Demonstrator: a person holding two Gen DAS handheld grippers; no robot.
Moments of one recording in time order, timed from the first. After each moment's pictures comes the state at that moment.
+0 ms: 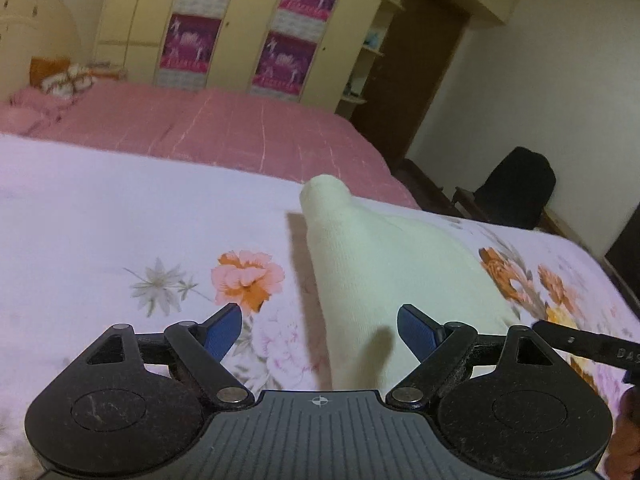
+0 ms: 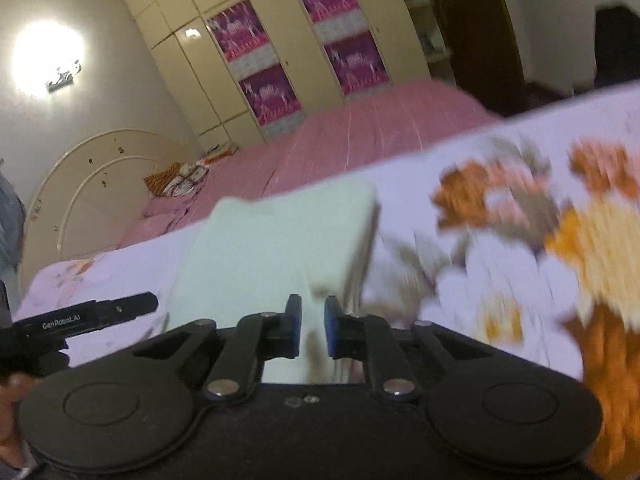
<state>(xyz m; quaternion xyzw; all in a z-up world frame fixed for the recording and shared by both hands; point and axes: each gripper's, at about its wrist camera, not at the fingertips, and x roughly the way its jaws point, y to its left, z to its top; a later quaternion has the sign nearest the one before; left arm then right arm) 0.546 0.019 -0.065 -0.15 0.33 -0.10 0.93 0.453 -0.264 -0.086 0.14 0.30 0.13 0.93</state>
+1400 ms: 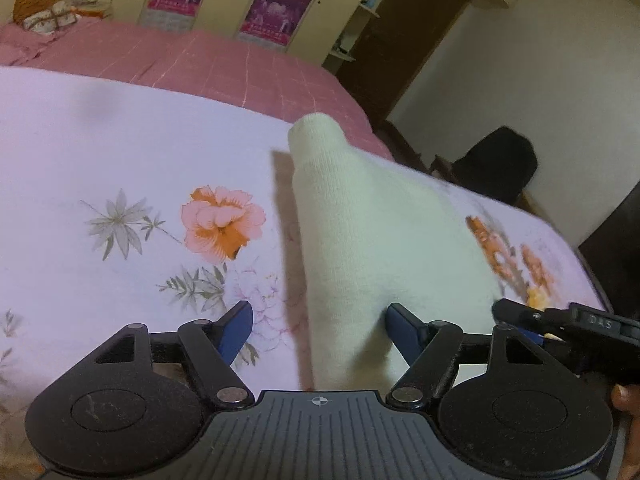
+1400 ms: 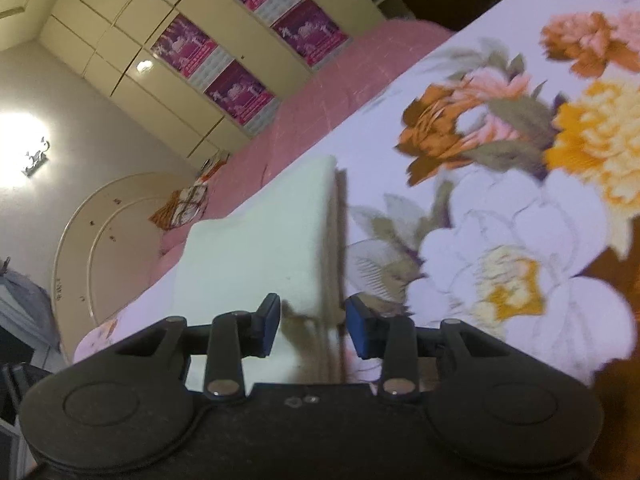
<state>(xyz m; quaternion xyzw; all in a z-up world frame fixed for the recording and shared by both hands) 0.556 0.026 -0.090 -0.18 0.38 -0.15 0.89 0.485 -0.308 -0.128 0.32 0.36 0.13 0.87</state>
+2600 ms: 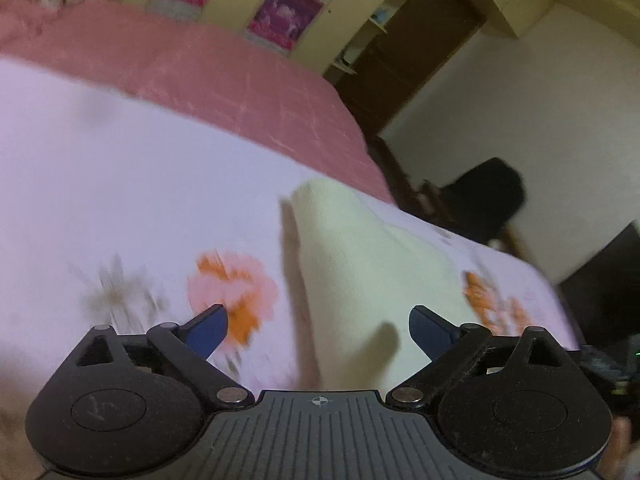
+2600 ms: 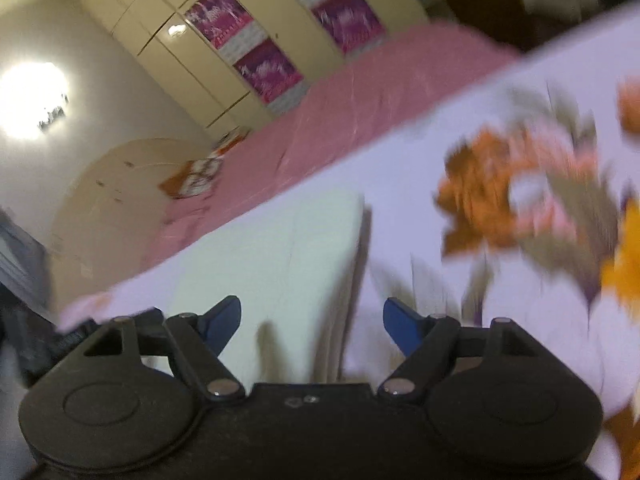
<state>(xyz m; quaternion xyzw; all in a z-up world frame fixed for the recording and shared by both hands) 0.613 0.057 -0.094 -0.27 0.38 -0.17 0.87 0.524 -0.318 -0.113 0.28 0.38 0.18 0.86</state>
